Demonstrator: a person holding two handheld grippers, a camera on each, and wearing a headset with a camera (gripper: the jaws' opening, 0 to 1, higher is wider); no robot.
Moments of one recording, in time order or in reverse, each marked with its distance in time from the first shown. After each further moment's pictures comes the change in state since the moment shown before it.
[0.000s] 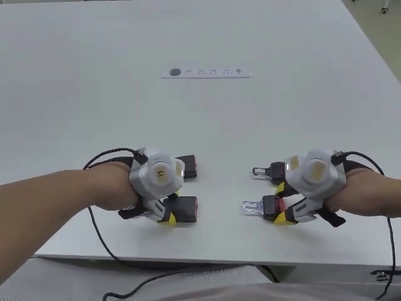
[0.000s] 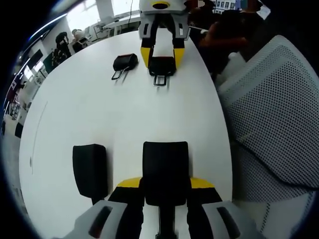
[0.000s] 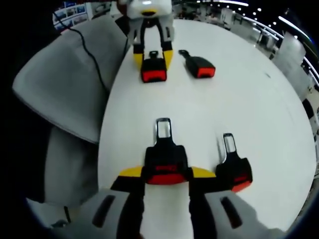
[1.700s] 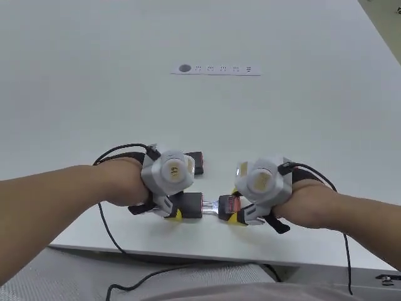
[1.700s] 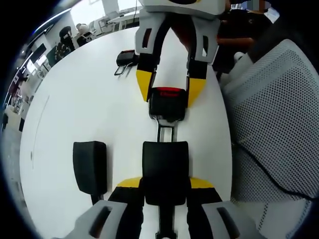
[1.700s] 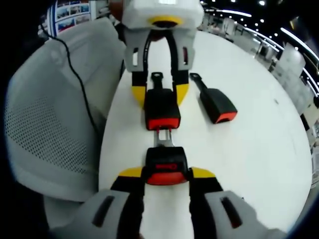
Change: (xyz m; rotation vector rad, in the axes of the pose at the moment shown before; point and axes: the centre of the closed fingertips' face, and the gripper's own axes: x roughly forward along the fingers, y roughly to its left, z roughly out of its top) left arm -0.001 -0.002 0.000 -0.042 0.038 0.022; right arm 0.043 0.012 0.087 -0.058 -0.067 -0.043
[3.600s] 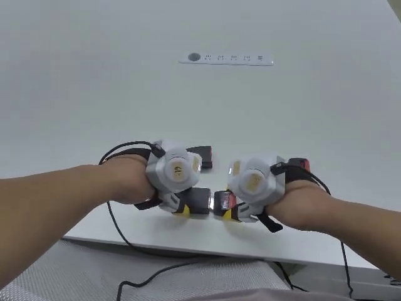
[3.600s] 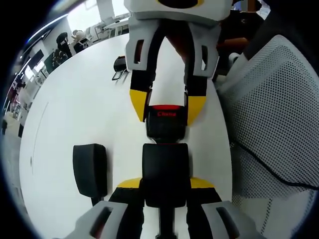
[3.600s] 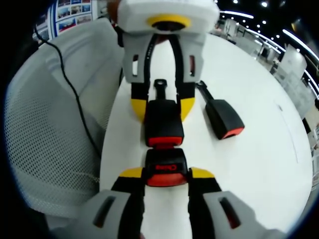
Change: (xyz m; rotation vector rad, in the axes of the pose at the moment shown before) left arm -0.003 0.003 -0.003 0.037 -0.056 -0.013; right arm 0.011 0.004 0.029 -0.012 -0.018 0.012
